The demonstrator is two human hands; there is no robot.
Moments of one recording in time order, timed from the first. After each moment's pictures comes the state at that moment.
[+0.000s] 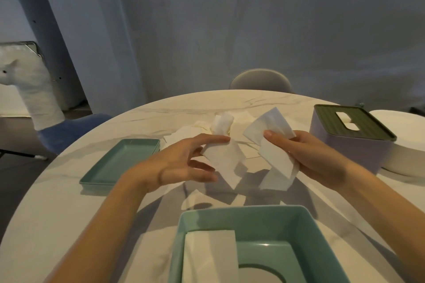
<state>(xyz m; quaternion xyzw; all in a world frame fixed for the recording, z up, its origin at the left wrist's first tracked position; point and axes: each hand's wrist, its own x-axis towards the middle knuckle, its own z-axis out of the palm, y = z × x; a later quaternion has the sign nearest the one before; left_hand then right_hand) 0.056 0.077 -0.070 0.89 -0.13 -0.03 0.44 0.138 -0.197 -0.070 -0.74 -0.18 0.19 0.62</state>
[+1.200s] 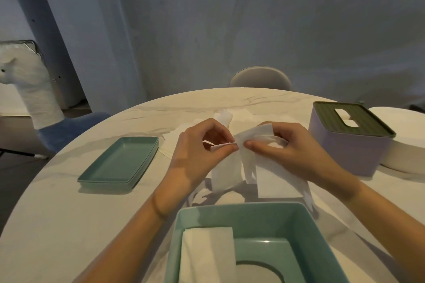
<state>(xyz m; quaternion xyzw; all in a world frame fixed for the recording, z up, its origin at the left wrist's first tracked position) 0.060 0.019 -0.076 0.84 -0.08 0.28 0.46 0.122 -0.181 -0.071 -0.77 -0.36 -0.06 0.52</state>
